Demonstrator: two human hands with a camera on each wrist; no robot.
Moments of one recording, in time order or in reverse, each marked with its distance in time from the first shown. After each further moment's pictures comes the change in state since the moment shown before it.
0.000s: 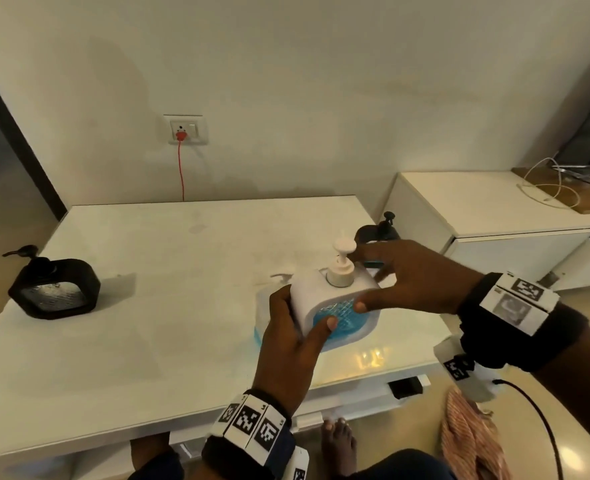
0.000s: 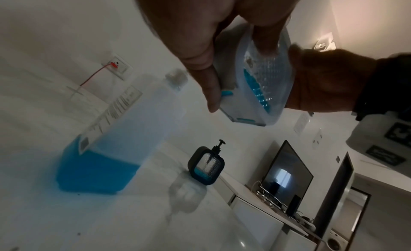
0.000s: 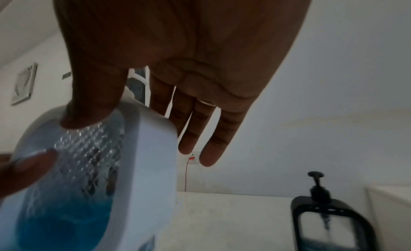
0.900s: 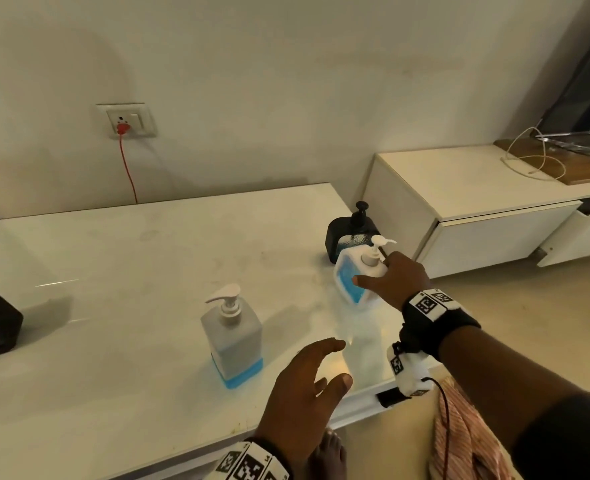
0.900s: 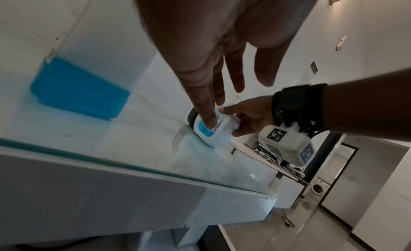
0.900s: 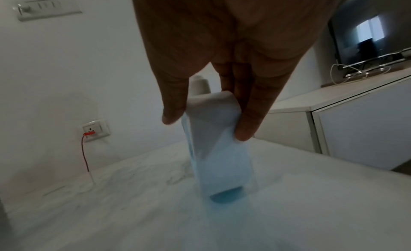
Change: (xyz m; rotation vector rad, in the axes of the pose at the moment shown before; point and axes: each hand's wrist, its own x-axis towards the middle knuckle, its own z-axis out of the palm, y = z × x) left_hand 0.014 -0.053 0.061 0.280 -0.386 -0.257; right_hand 0.047 0.182 0.052 -0.049 0.377 0.726
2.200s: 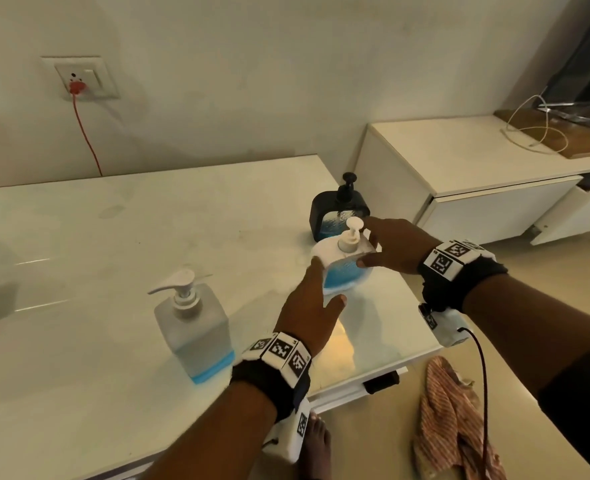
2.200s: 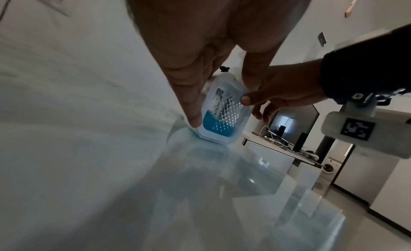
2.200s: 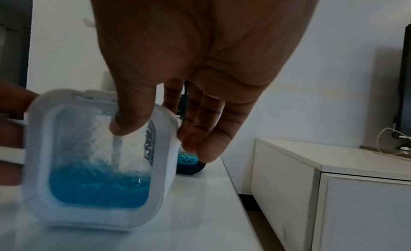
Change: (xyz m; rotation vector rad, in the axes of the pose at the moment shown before) left_hand 0.124 0.001 0.030 0.259 0.036 -0.094; right_hand 0.043 0.021 -0.027 -0.257 -0.244 -0.370
